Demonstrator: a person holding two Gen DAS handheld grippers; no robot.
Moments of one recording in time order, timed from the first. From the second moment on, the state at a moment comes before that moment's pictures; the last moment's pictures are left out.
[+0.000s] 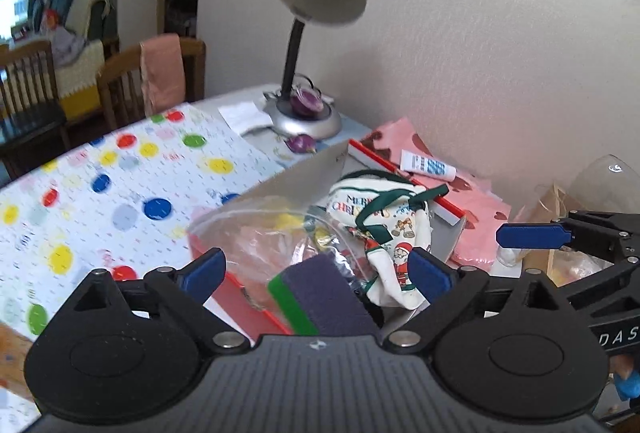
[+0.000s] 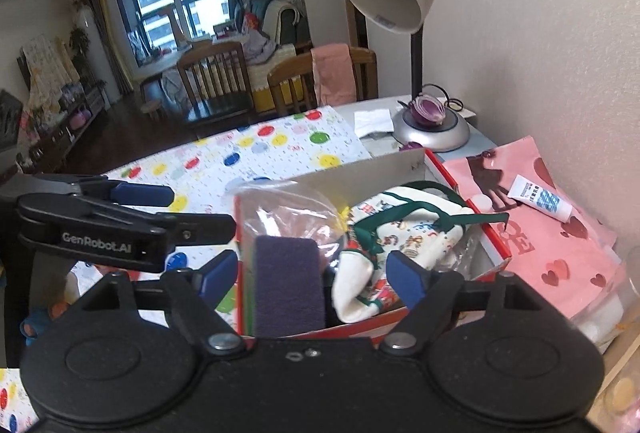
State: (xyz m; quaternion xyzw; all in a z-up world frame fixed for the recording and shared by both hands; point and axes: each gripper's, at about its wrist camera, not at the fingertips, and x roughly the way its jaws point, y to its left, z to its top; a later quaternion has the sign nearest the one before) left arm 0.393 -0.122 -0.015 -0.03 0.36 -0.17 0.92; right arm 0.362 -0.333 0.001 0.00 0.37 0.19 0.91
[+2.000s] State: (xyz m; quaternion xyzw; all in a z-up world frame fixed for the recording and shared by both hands) left arm 0.179 -0.012 0.016 -0.03 0.24 -0.09 0.97; right arm 0.209 -0.240 0.009 0.01 0.23 0.26 0.94
